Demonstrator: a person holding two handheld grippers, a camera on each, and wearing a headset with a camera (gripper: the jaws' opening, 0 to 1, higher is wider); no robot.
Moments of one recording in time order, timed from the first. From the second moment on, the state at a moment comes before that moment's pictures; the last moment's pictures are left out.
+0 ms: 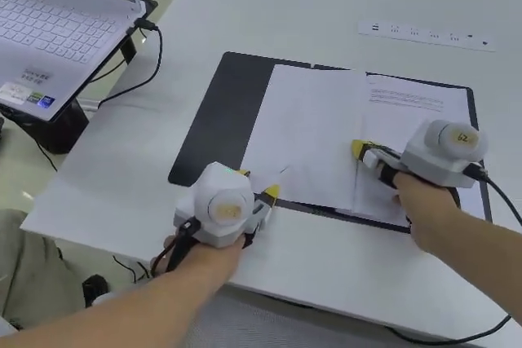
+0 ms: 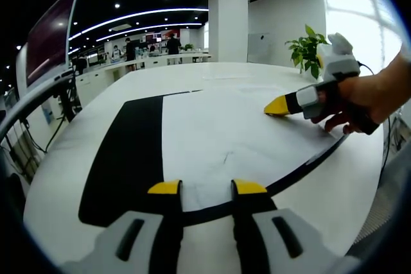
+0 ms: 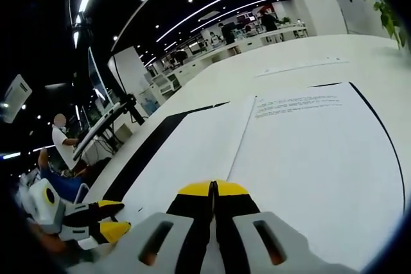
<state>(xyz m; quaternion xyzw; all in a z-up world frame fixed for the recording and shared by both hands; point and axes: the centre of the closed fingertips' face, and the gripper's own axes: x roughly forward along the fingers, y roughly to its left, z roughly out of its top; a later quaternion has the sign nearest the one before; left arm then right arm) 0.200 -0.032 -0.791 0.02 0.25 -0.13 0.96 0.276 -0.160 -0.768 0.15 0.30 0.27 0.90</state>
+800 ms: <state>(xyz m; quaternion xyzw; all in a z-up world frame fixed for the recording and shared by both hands) 0.200 -0.032 -0.792 0.02 0.25 -0.13 0.96 0.190 -0.163 -0.785 0.17 0.36 0.29 0.87</state>
